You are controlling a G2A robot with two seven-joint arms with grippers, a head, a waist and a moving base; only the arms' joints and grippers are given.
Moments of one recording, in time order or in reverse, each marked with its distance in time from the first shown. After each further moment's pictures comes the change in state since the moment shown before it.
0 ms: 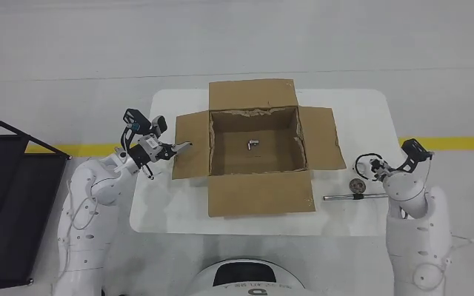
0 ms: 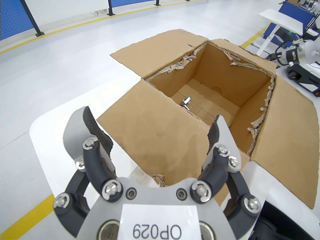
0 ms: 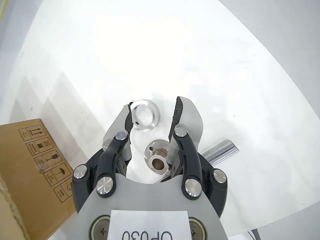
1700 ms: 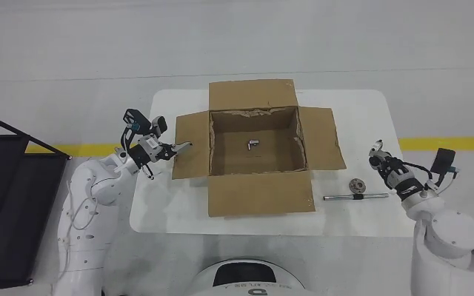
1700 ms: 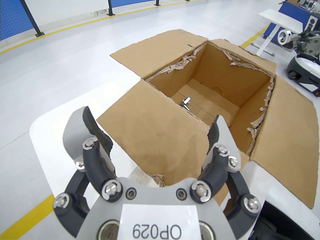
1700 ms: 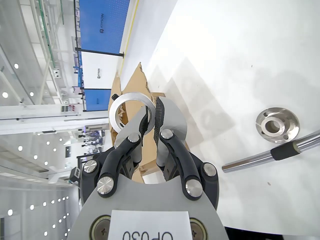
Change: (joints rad) left arm 0.000 0.000 0.000 0.000 0.000 0.000 0.000; right arm -0.310 -0.044 0.193 -0.355 0.863 -0.213 -0.148
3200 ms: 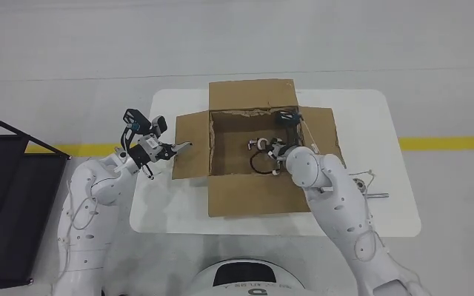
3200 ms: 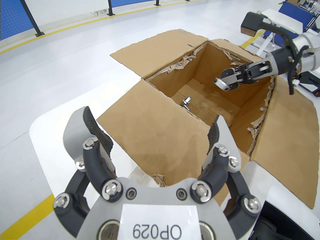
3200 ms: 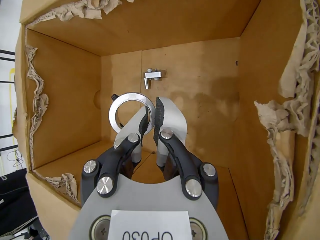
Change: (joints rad) left arm 0.000 0.000 0.000 0.000 0.000 0.000 0.000; right arm 0.581 -0.001 -0.938 0.270 -0.892 0.203 0.255
